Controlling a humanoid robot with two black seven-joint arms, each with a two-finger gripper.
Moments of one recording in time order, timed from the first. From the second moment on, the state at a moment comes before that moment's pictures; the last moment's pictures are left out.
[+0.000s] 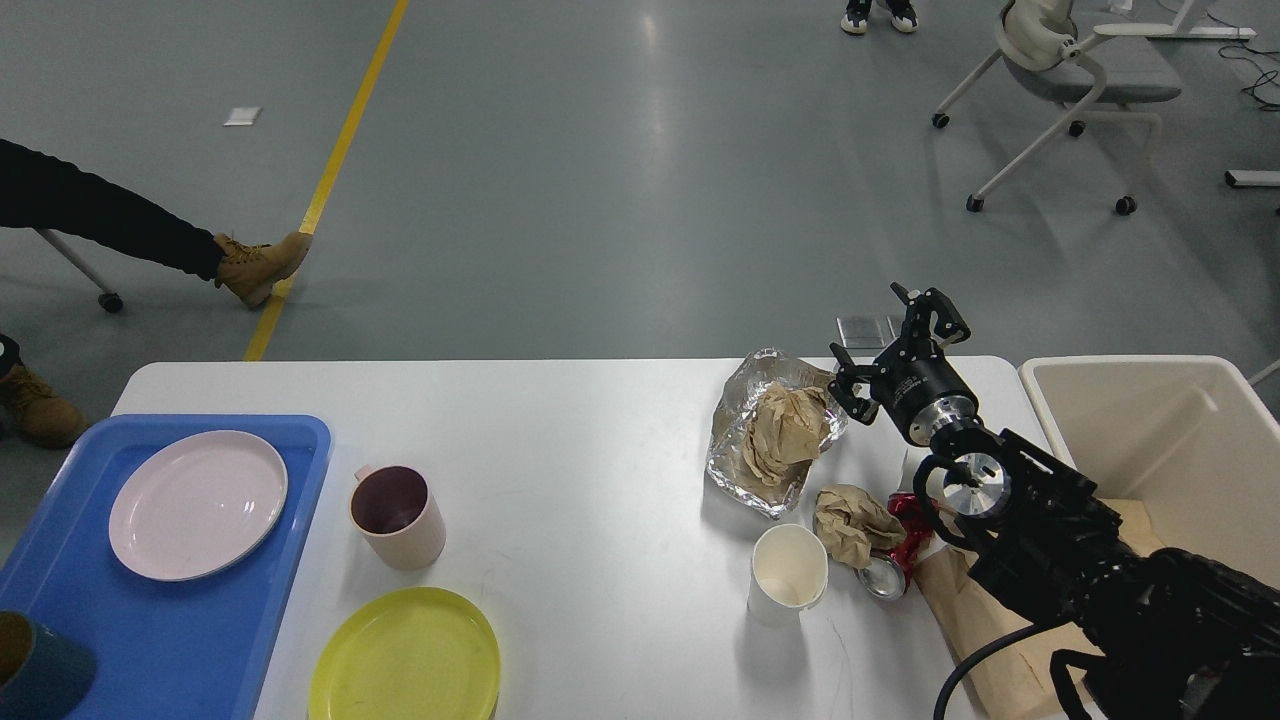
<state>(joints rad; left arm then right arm) -1.53 1.08 0.77 -0.71 0.19 -0.96 0.43 0.79 -0.01 0.58 0.14 0.13 0.44 0.28</state>
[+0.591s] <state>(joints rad) -2.32 0.74 1.32 -1.01 0.17 -0.96 0.24 0.79 -0.01 0.58 0.14 0.13 0.44 0.28</state>
